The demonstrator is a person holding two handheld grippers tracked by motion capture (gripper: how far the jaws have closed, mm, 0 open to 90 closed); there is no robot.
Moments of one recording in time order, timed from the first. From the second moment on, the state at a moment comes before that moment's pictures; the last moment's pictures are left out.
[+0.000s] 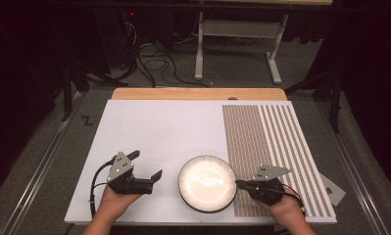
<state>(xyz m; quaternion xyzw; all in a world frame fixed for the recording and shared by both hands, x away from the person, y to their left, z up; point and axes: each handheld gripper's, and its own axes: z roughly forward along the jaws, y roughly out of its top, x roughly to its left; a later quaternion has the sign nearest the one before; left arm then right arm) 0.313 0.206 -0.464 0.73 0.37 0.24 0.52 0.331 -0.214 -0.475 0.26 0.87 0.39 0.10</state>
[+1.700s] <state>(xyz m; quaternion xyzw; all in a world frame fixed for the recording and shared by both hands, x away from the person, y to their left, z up) 0.312 0.206 -0.463 0.73 0.37 0.24 0.52 0.336 -0.189 -0.481 0.25 0.88 0.39 0.10</state>
